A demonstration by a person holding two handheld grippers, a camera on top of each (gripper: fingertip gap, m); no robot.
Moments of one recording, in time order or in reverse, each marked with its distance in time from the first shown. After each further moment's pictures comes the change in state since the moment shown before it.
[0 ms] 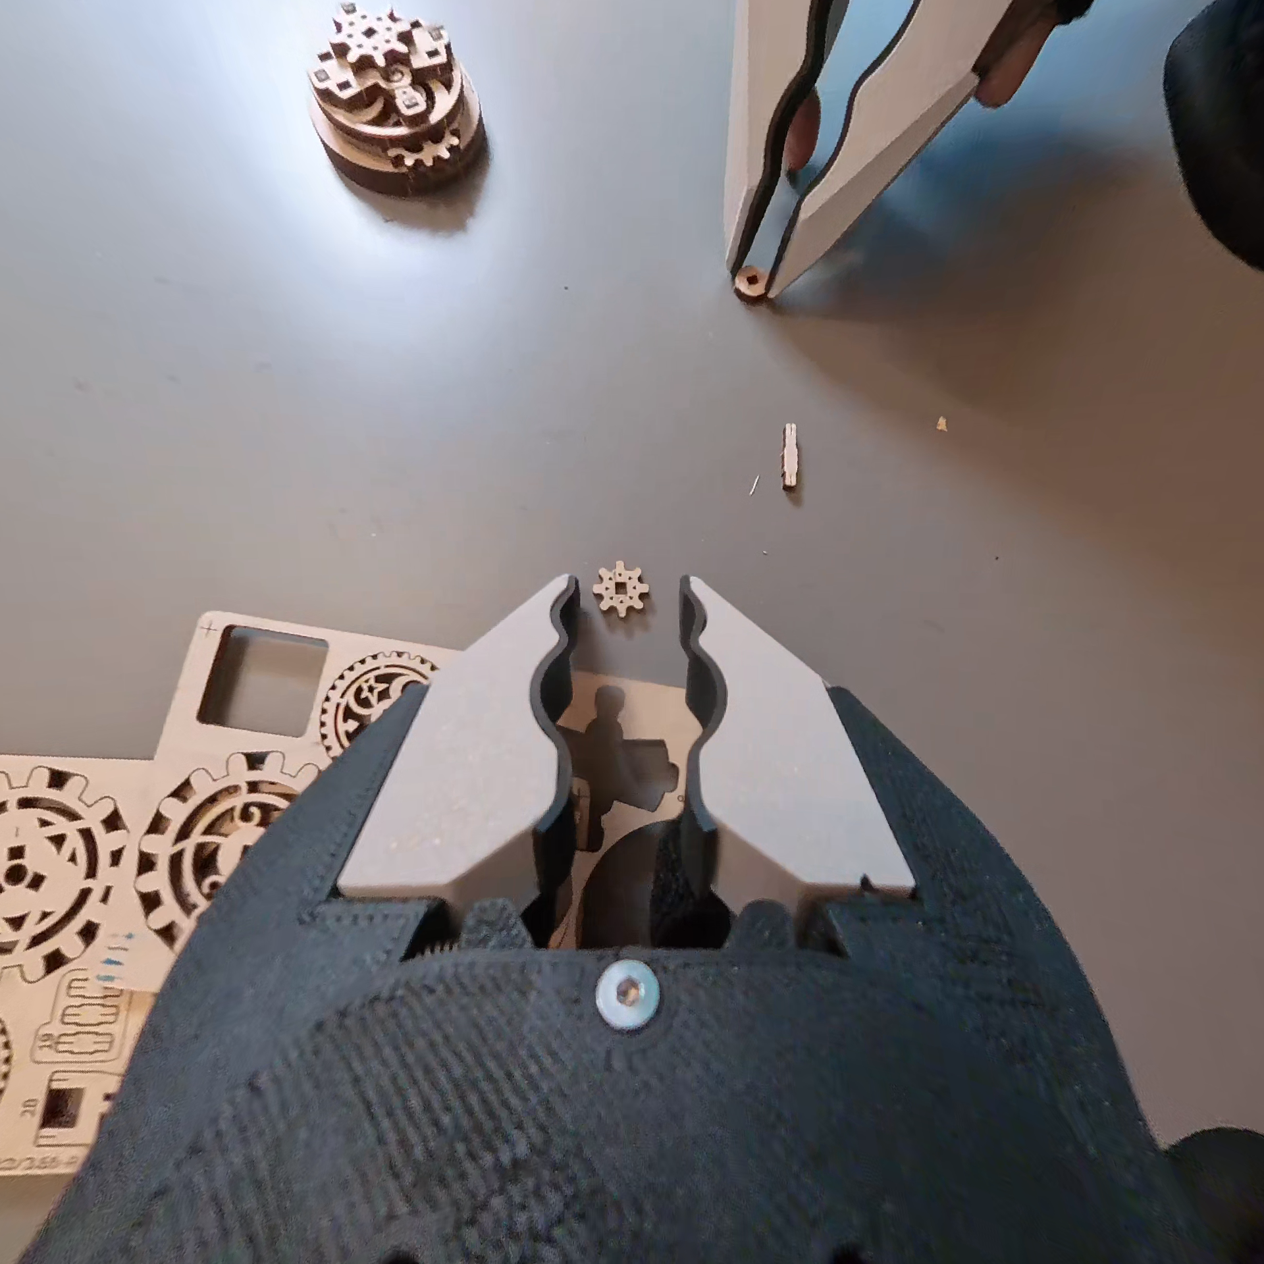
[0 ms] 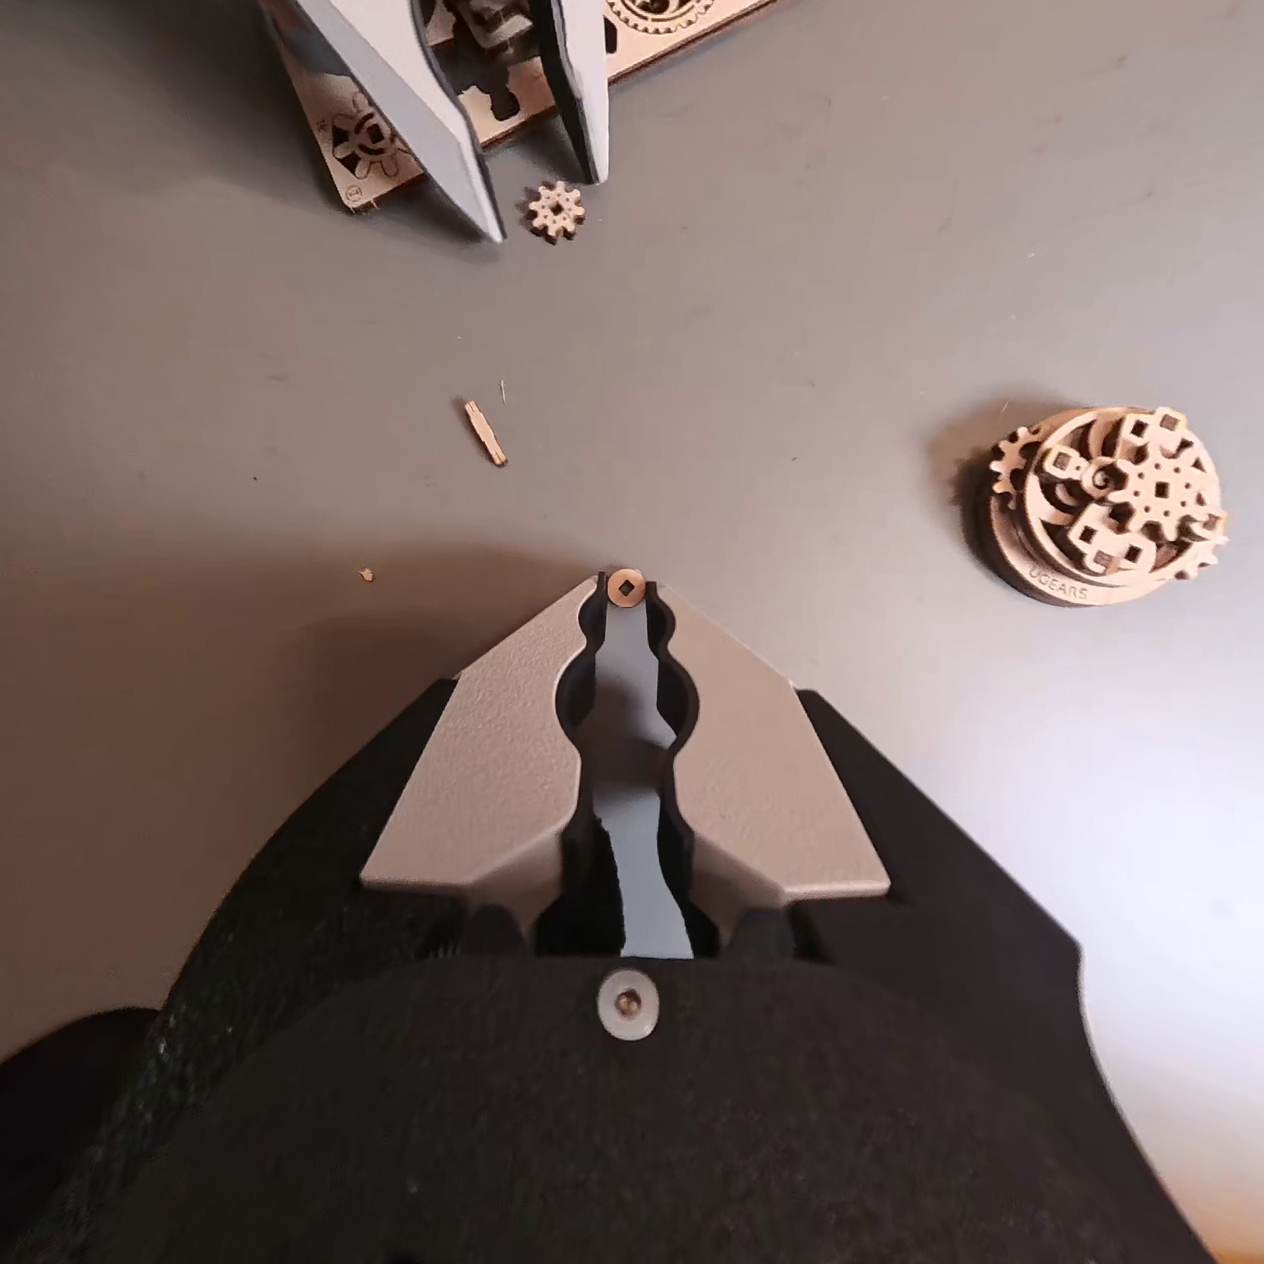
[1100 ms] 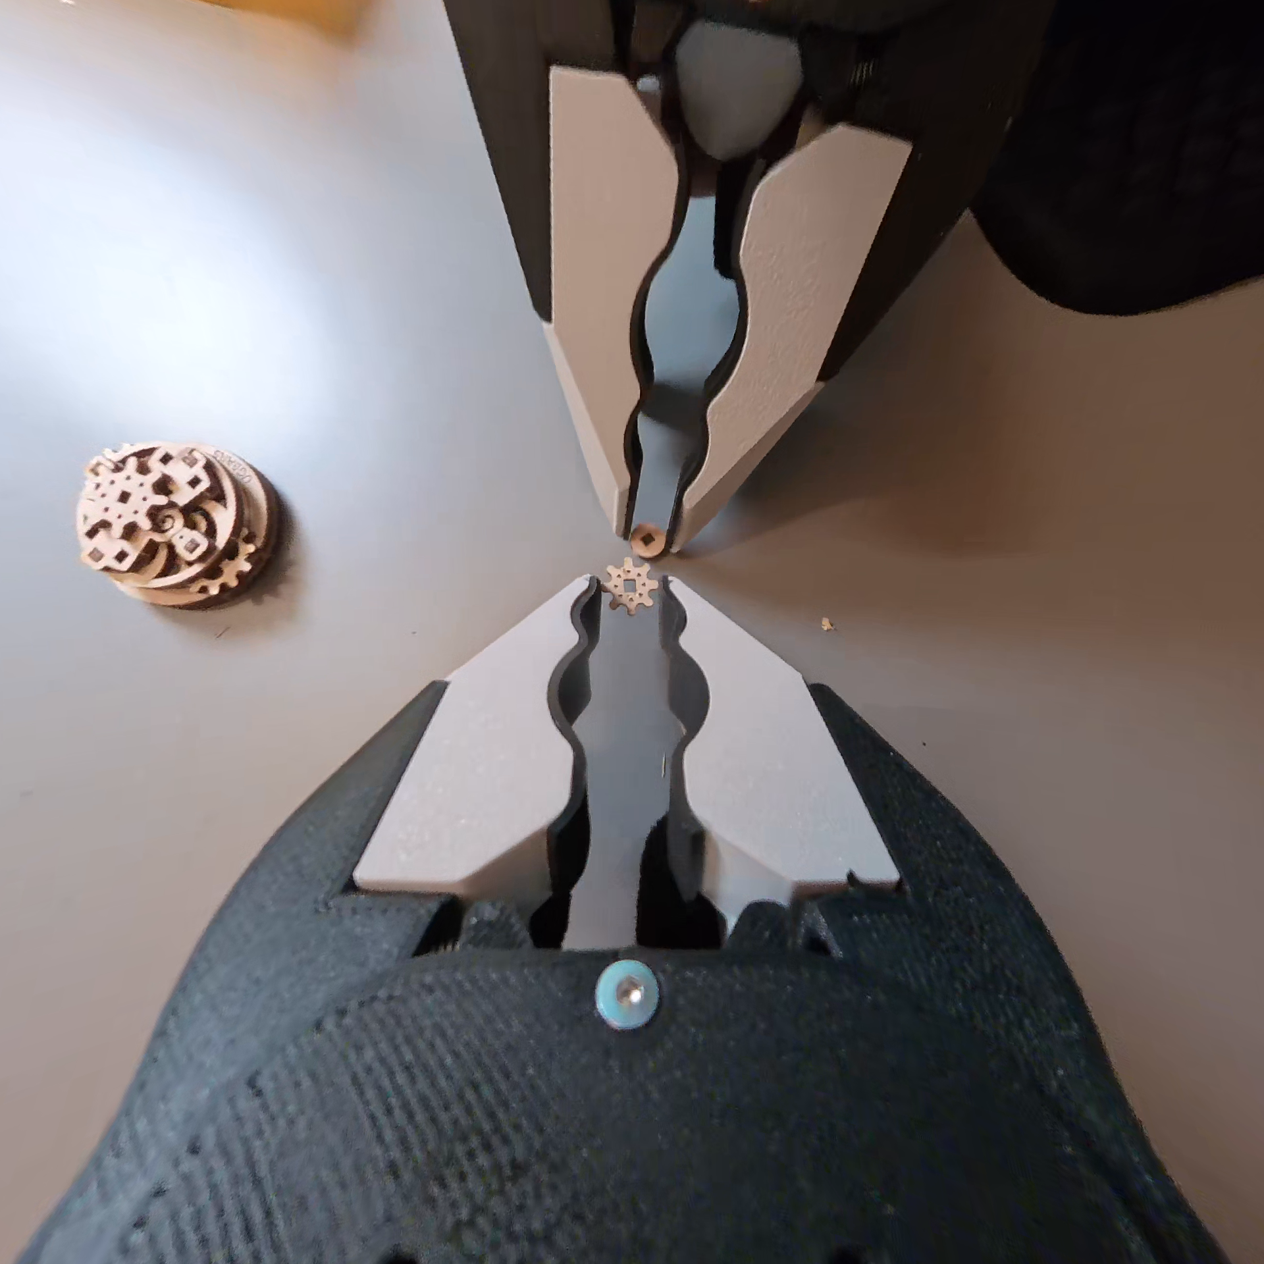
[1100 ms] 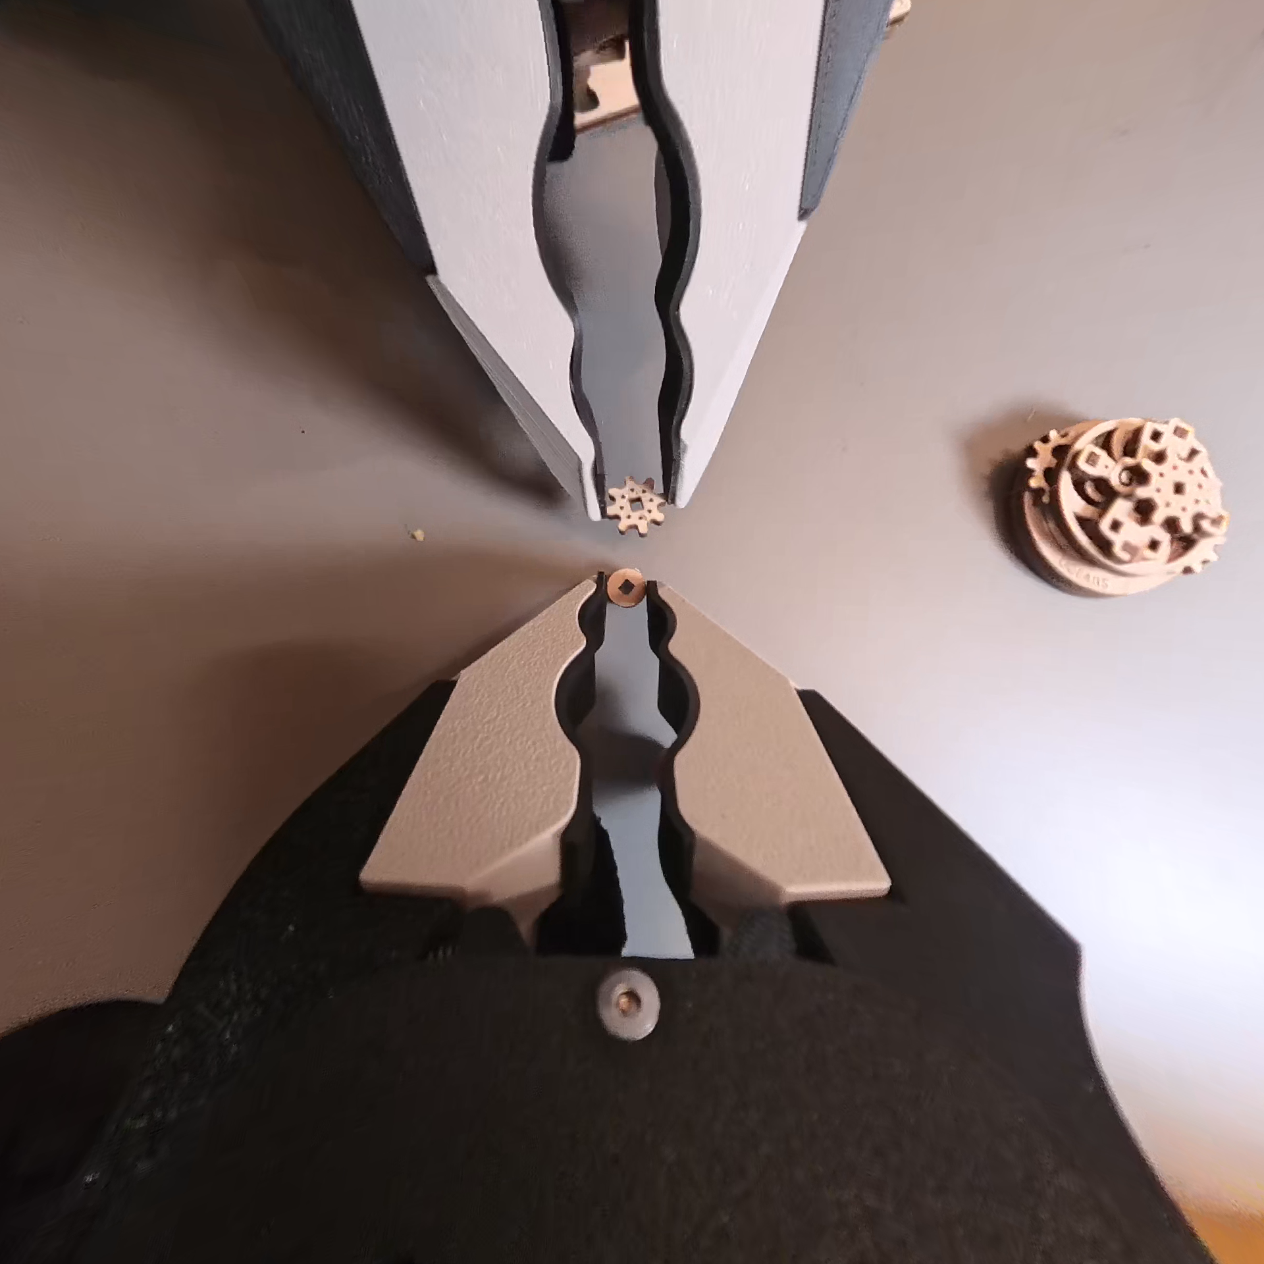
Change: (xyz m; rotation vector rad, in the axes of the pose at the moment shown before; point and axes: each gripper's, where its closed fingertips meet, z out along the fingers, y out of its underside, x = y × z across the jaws) left arm 0.050 -0.070 0.054 -0.043 0.177 0.302; right arm -0.017 0.007 -0.006 0.055 0.052 -0.083
